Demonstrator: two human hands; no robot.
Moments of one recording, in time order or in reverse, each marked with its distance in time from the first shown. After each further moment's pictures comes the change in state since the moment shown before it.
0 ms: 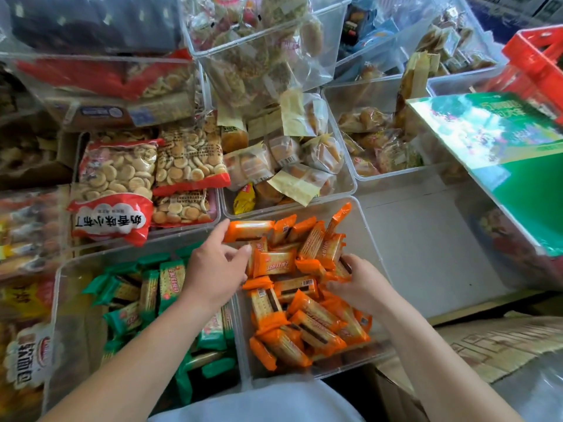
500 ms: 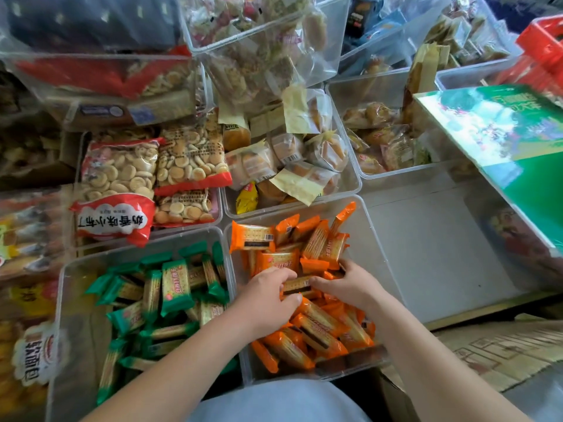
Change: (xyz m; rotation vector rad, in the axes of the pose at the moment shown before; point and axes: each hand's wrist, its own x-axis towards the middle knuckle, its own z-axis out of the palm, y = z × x) left_hand -0.018 -0.007 0.057 0.313 -0.481 0.103; right_hand 0.037 0.011 0.024 0.049 -0.099 0.114
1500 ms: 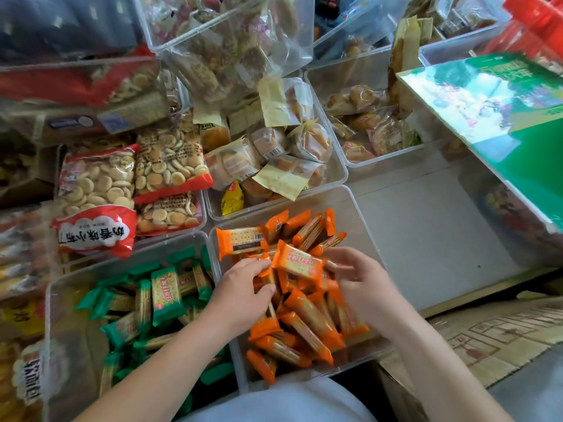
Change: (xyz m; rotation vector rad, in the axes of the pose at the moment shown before) left_hand 0.003 -0.008 -0.013 0.013 0.104 -0.048; right_hand -0.072 0.000 -0.021 0.423 0.143 -0.259
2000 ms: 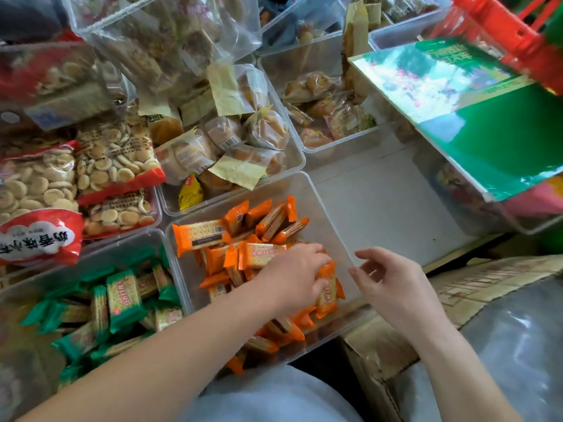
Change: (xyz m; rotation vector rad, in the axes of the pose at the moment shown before) left_hand 0.032 0.101 0.075 0.453 -0.293 0.508; right_hand -0.039 0.053 -0.061 -0.295 0.360 0.029
